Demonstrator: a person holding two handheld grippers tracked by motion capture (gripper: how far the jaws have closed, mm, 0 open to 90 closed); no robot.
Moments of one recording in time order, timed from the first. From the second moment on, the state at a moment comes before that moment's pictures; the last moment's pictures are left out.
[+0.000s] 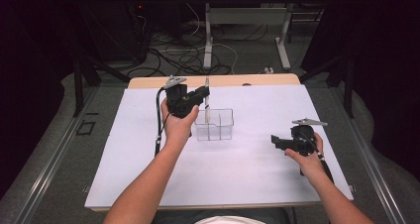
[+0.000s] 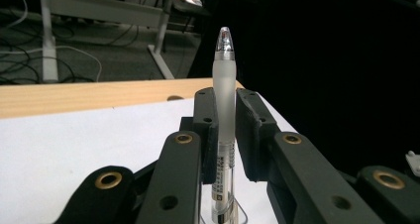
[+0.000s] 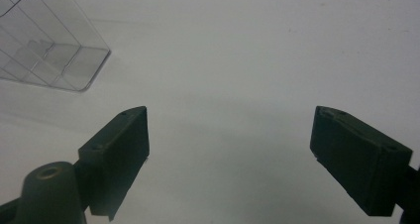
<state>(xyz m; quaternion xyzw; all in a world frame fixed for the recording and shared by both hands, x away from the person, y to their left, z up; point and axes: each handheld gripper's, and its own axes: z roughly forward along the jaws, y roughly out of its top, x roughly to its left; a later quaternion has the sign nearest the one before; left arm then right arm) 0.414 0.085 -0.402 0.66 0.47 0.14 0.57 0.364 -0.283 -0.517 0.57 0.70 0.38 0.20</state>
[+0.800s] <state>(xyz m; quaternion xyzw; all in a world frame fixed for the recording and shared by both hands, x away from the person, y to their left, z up) 0.441 0.083 -0.422 0.67 0.49 0.17 0.53 0.362 -0.282 -0.518 0.57 0.70 0.38 0.20</state>
